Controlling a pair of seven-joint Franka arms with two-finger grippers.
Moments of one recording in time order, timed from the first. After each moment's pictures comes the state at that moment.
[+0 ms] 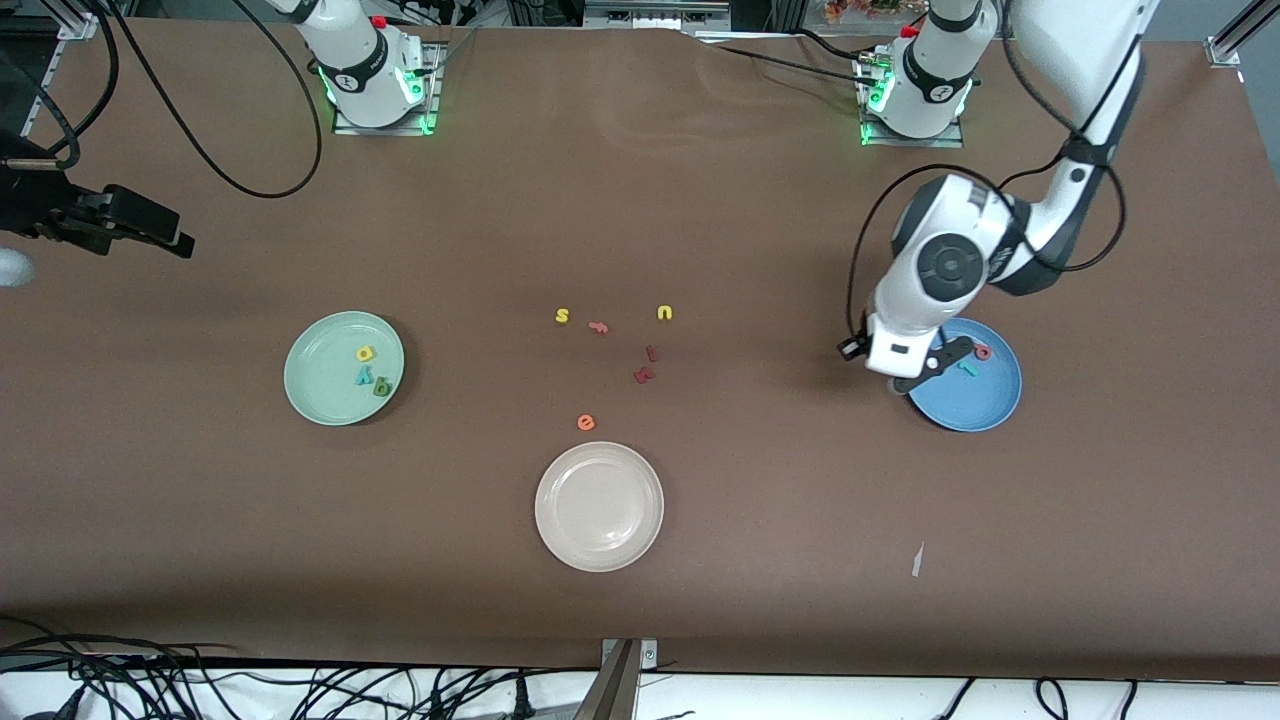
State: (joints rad) left arm 0.02 0.32 -0.29 -2.10 0.15 2.26 -0.88; right arm 0.07 0.15 -0.05 -1.35 0.11 1.43 0.10
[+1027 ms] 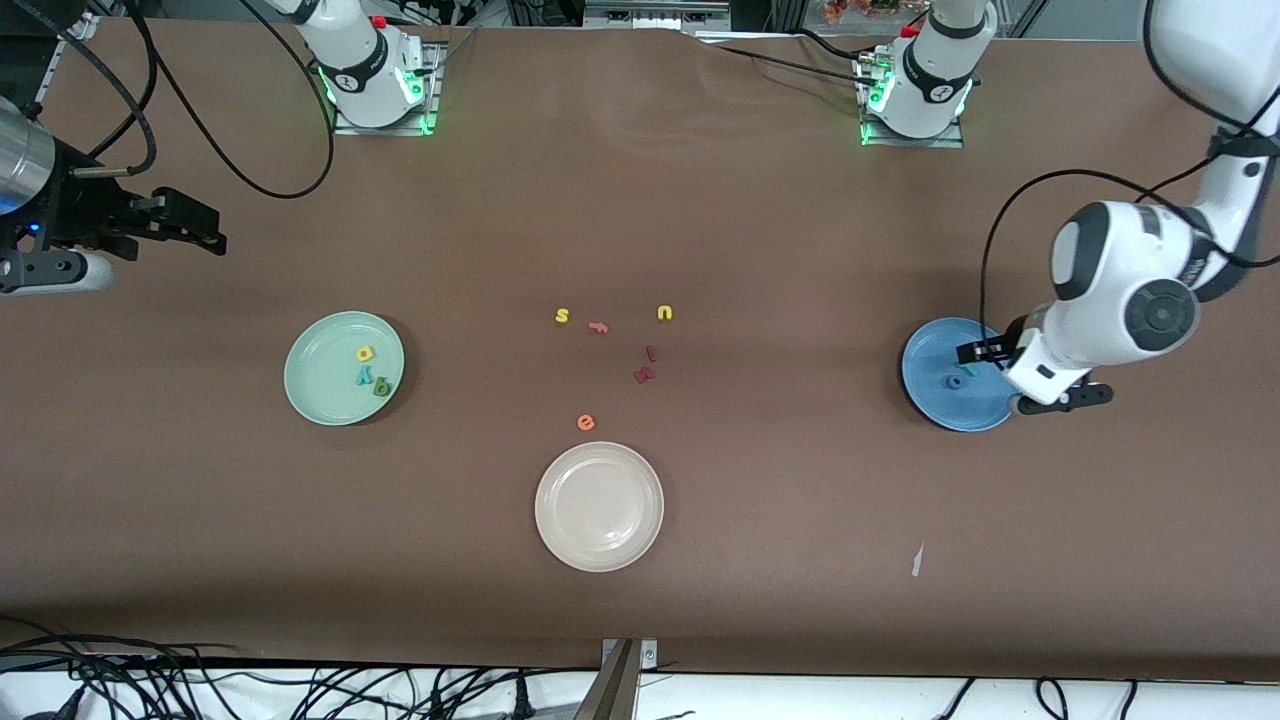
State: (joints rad) left arm 0.30 0.36 -0.31 -1.88 0.15 1.93 -0.26; right arm 0.12 0.16 -0.04 -1.36 0.04 1.41 0.02
